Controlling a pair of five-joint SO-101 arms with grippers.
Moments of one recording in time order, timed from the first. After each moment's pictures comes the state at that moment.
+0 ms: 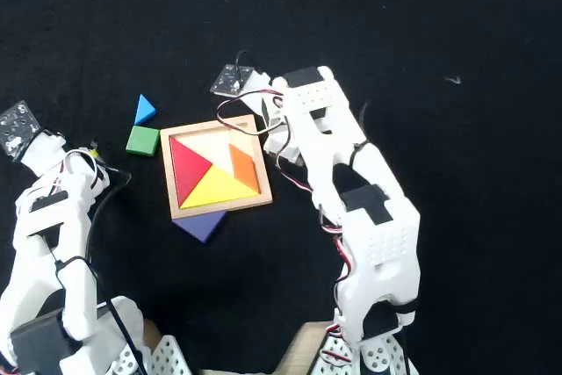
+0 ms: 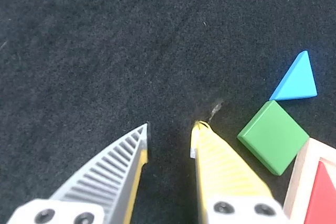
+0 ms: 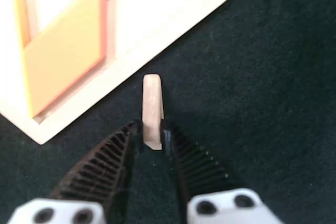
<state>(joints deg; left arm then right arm) -28.6 -20.0 63.3 13.8 12.4 -17.9 29.6 -7.9 72.1 47.8</state>
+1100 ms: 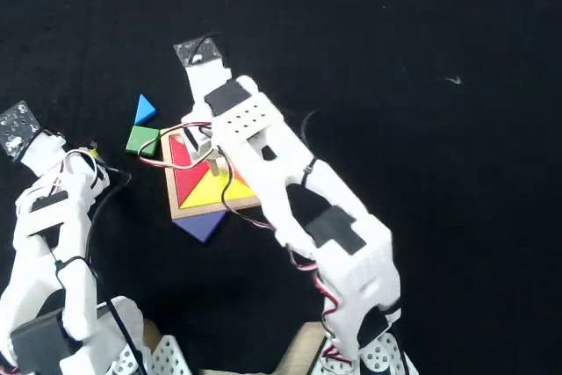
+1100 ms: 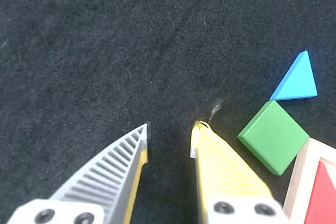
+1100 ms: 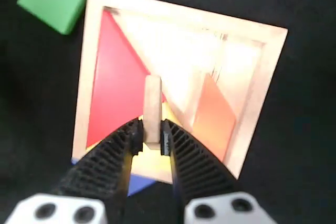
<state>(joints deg) -28.6 -20.0 63.3 13.8 12.4 -36.7 25.5 -15.0 74.9 -13.9</state>
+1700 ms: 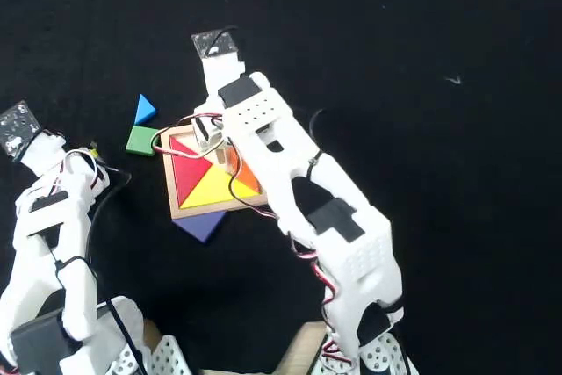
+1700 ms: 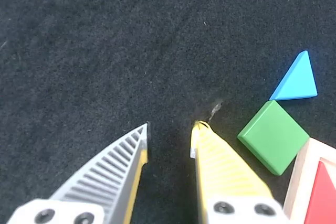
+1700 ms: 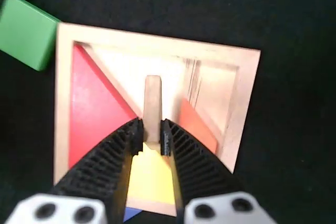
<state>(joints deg) -28.6 -20.0 63.3 13.8 12.4 -33.1 29.0 -15.1 69.6 -14.5</state>
